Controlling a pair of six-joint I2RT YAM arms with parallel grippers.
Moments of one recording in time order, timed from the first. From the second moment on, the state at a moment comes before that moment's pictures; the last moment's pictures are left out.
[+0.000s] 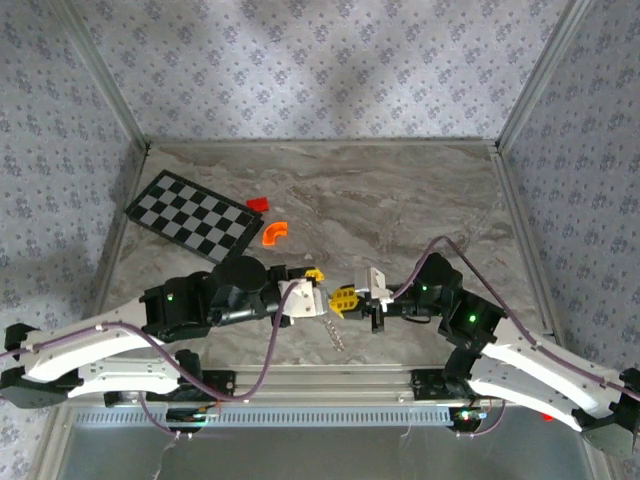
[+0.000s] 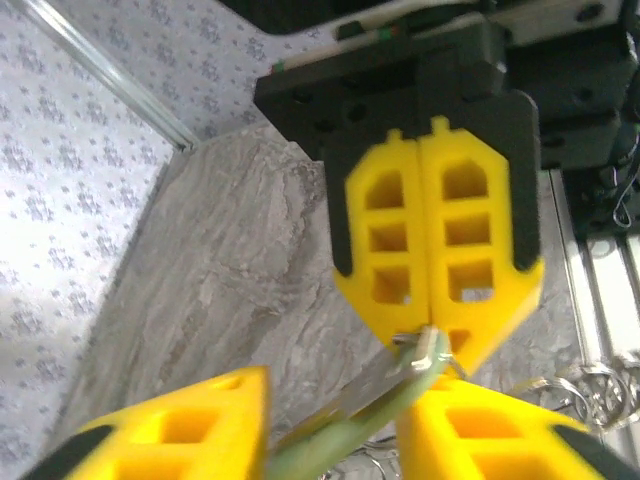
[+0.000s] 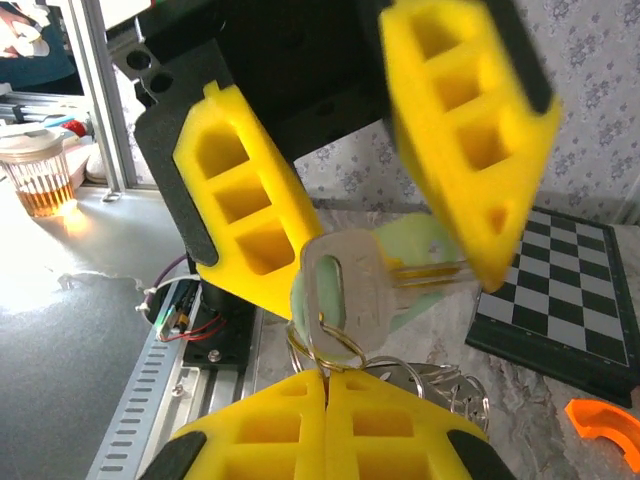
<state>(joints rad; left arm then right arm) -1.32 0.95 1.09 -0.57 -0.13 0.48 0.96 0.72 0.64 -0.06 -0.57 -0.19</state>
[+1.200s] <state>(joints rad) -1.32 0.80 1.07 -0.55 0.13 0.30 0.90 0.64 0.45 0.46 -0.69 0.07</state>
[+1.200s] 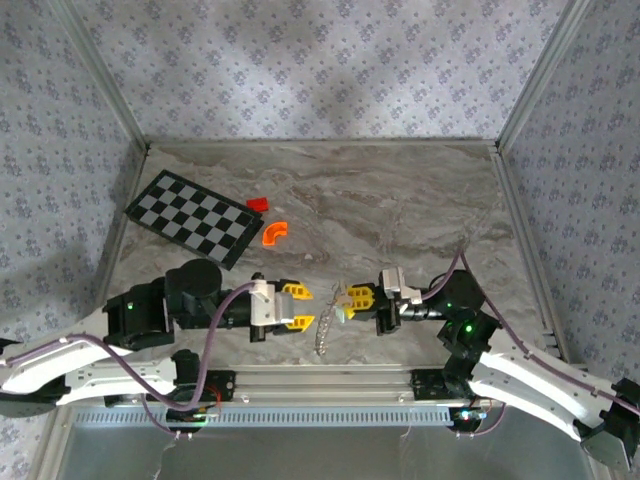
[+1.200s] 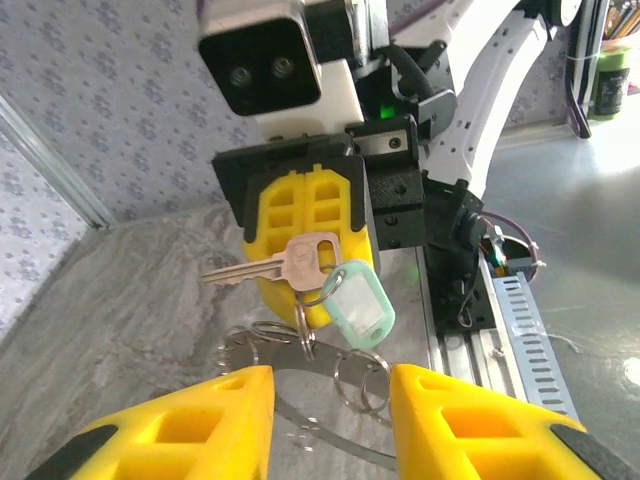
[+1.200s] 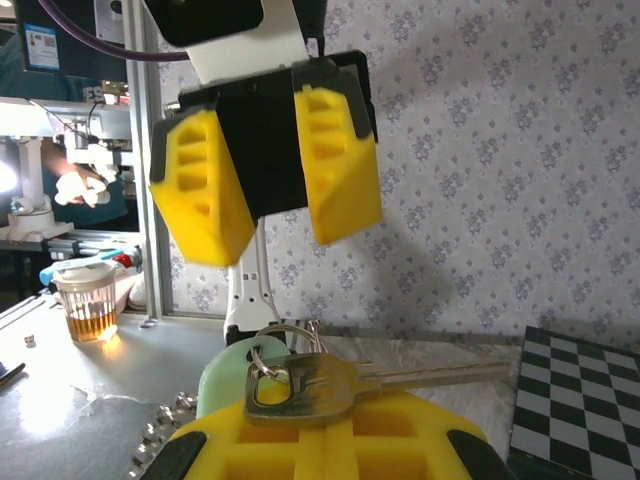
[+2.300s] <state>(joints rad) -1.28 0.87 1.04 -0.47 0.16 0.28 0.92 0.64 0.47 0.42 -0.71 0.04</state>
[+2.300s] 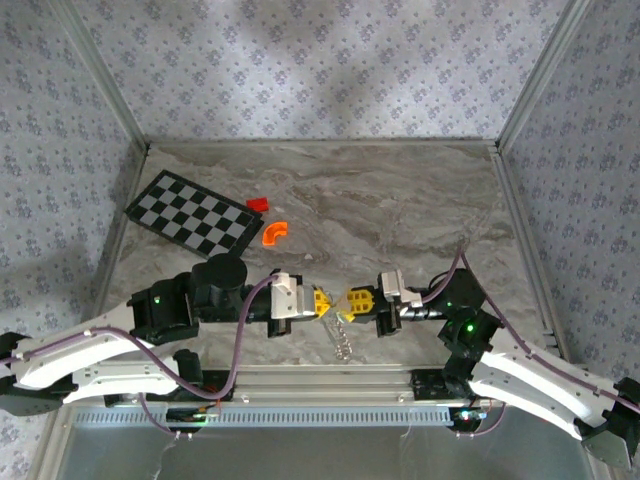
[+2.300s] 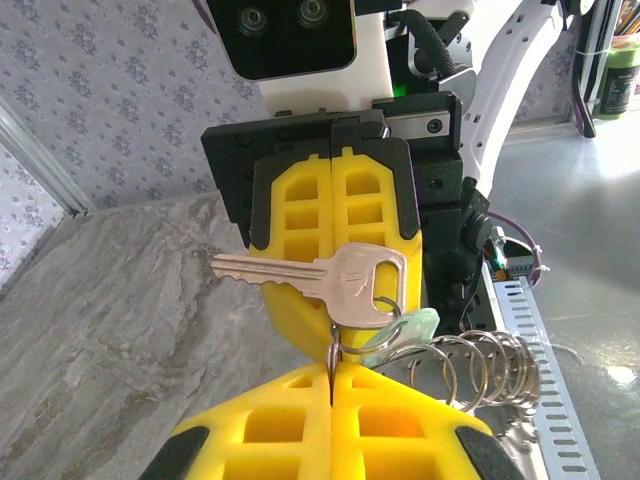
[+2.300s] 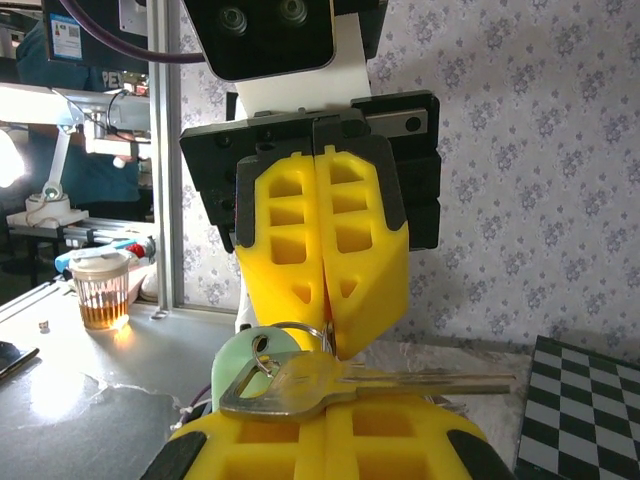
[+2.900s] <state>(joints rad) -1.28 0.82 1.00 -0.44 0.09 0.31 0.93 0.51 0.56 0.10 -0.57 -0.08</state>
